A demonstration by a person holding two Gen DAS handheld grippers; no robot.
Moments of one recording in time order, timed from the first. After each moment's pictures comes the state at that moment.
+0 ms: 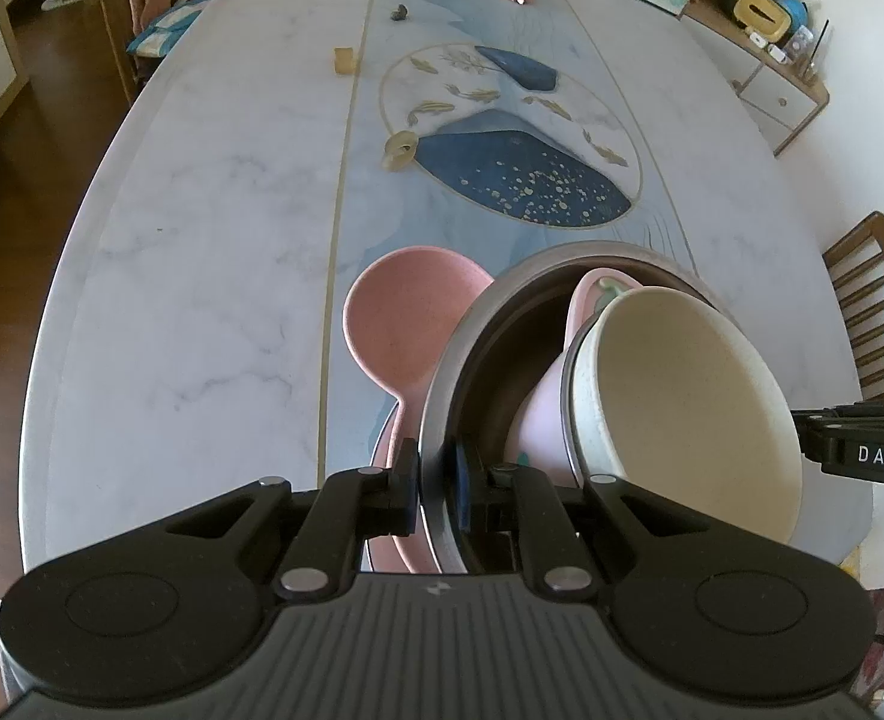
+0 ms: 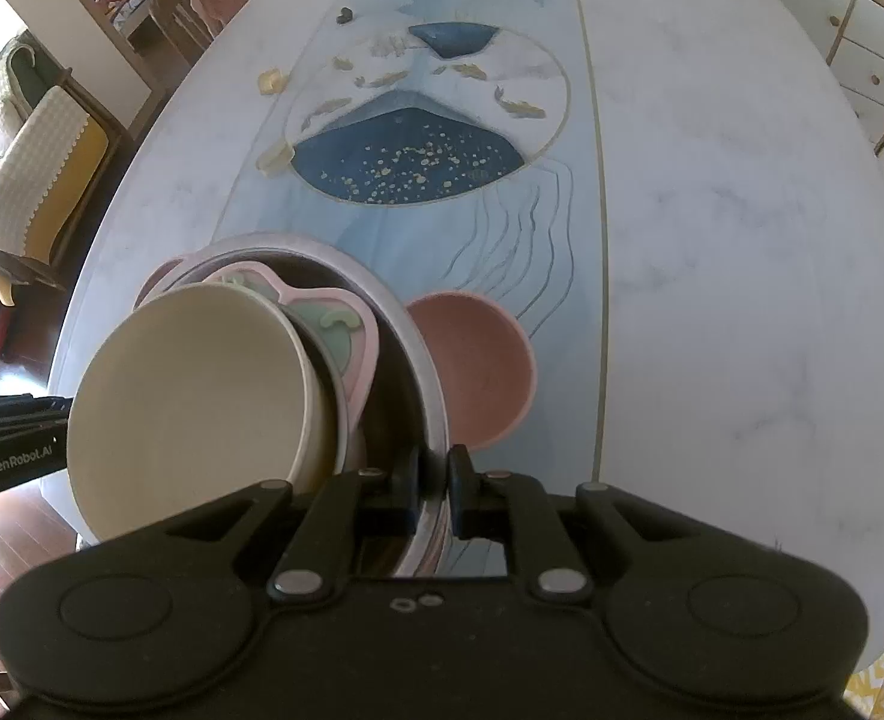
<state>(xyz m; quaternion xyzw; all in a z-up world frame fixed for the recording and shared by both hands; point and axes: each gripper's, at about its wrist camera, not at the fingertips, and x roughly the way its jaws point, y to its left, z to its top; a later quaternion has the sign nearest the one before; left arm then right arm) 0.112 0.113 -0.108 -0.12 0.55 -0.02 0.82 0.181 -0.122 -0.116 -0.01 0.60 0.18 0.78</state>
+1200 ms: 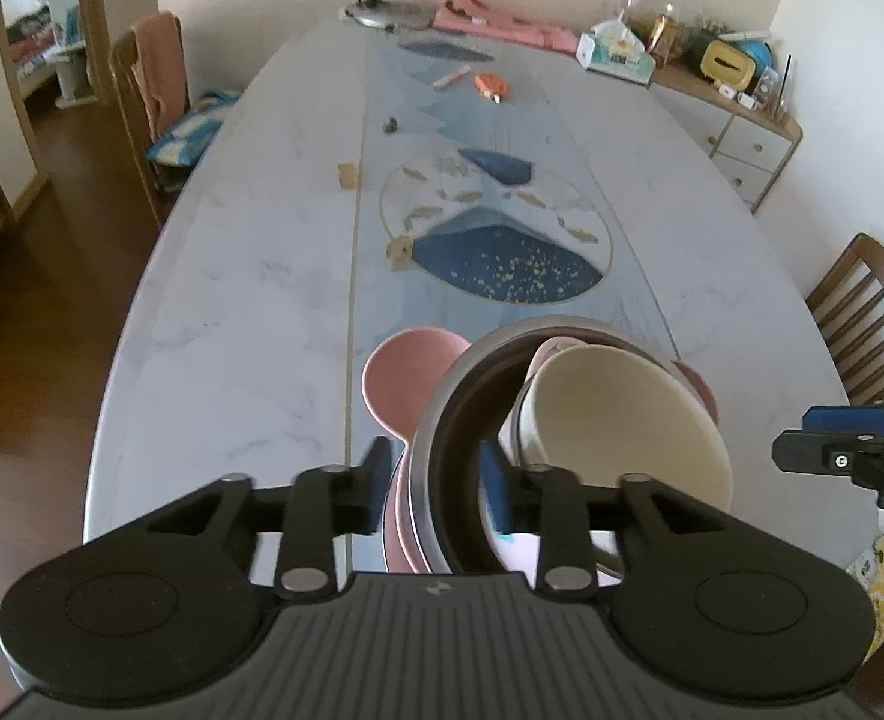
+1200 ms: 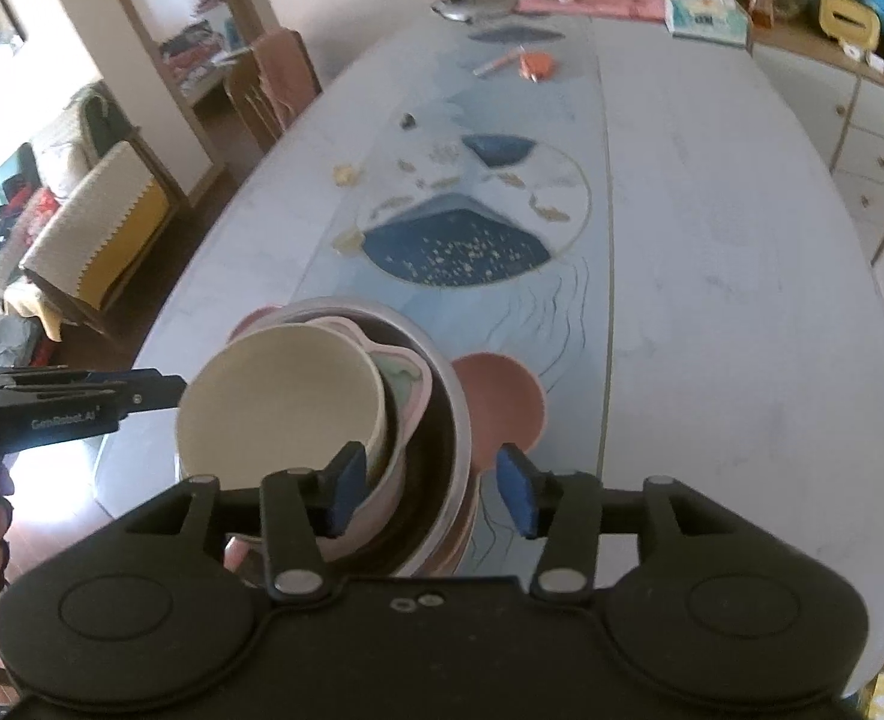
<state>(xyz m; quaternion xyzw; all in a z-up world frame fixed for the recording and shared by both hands) 0.071 0.101 -0.057 -0.07 0.46 0.00 0.88 0.131 -0.146 -0.062 0.00 0.49 0.24 0.84</state>
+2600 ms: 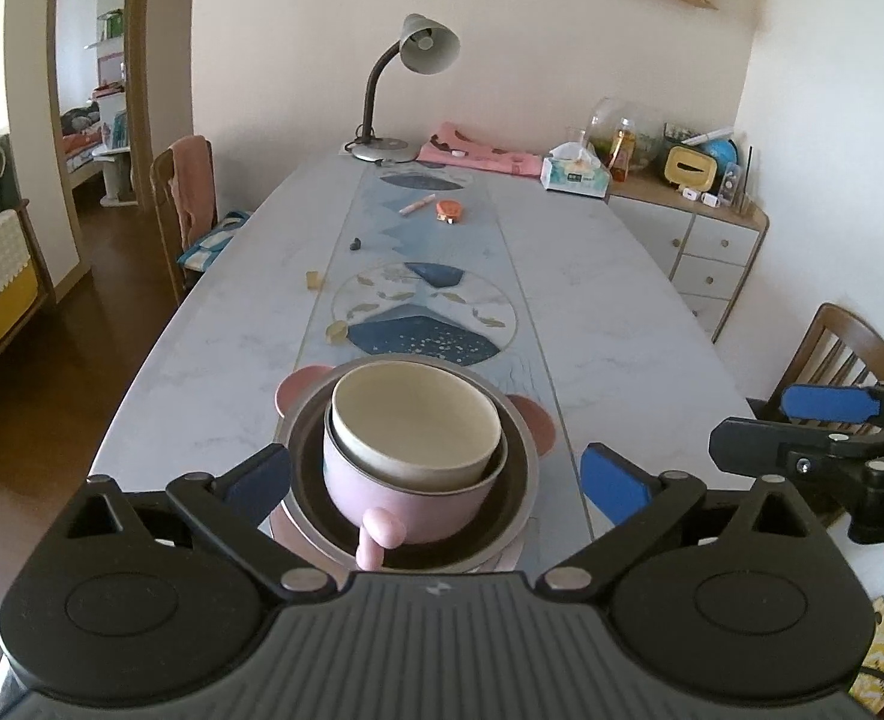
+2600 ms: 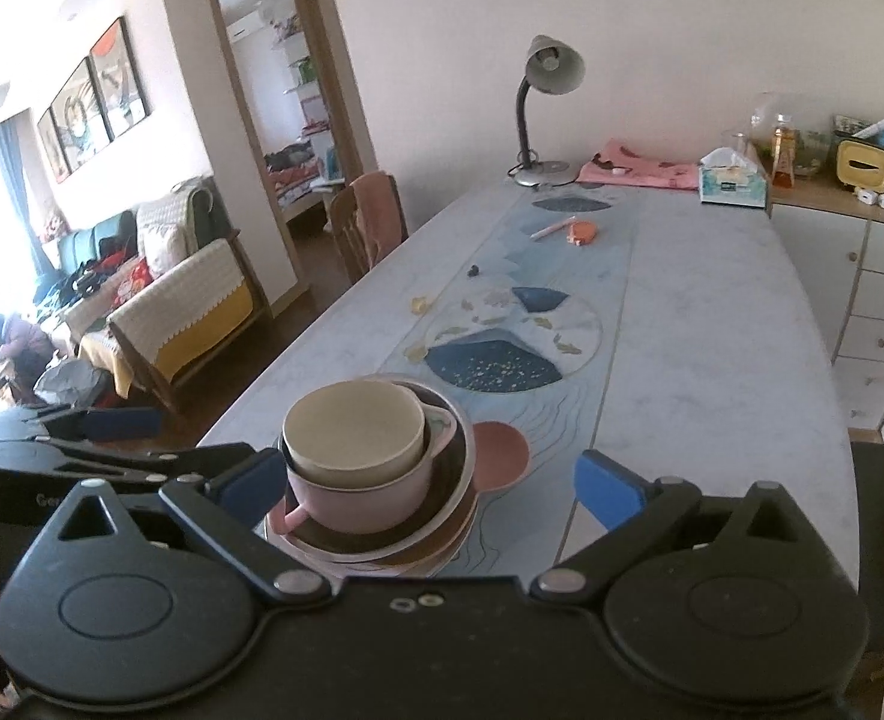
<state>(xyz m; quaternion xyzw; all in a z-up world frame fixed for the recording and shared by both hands) -0.044 -0.020 0.000 -0.07 0.34 0.04 0.94 0.034 -0.217 -0.016 0.02 0.33 0.30 0.90</state>
